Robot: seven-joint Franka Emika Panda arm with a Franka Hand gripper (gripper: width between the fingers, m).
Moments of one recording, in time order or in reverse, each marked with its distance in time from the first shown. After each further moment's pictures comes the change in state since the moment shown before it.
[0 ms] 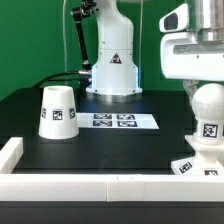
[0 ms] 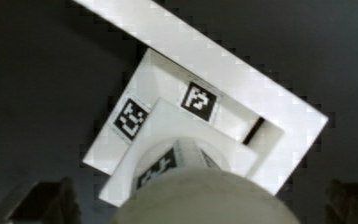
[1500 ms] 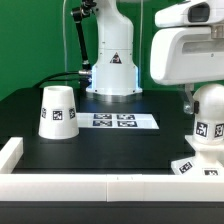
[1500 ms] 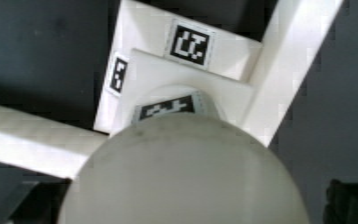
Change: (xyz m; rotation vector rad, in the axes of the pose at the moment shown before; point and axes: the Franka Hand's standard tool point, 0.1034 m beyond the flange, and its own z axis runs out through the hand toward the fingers) arm 0.010 0.000 -0.003 -0.070 0.022 -1.280
